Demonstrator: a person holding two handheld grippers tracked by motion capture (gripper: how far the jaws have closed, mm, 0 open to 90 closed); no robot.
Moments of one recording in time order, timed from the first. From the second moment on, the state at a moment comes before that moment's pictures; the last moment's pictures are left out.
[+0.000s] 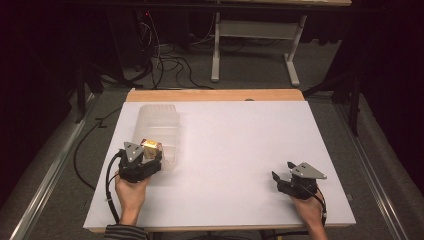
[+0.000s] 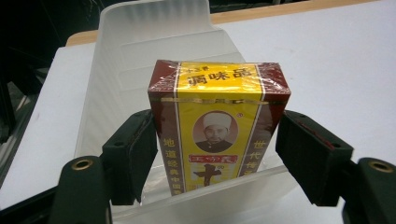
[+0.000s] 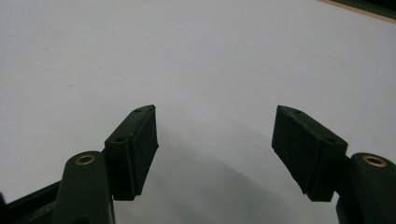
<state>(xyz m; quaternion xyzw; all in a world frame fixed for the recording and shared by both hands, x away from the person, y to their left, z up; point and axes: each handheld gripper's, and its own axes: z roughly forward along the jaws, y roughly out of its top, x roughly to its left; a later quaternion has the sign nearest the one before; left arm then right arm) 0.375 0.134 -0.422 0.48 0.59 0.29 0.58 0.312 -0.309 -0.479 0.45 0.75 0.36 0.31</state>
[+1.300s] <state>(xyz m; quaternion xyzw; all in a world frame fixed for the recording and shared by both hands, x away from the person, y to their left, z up) 0.367 0.129 -0.393 0.48 0.57 0.29 0.60 0.312 -0.309 -0.479 0.45 0.76 0.37 0.30</state>
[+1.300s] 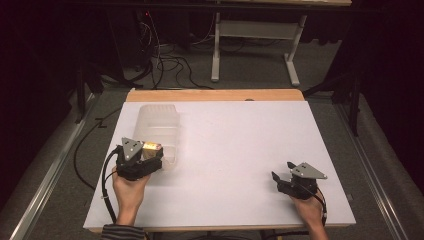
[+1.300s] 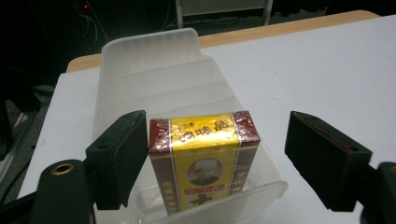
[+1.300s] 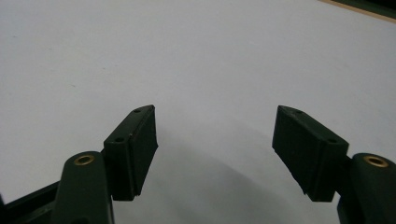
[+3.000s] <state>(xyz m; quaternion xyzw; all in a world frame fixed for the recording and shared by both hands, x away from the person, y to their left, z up) 0.357 0.051 -0.380 0.55 0.50 0.22 0.64 0.314 -0.313 -0.479 0.46 0.75 0.38 0.29</state>
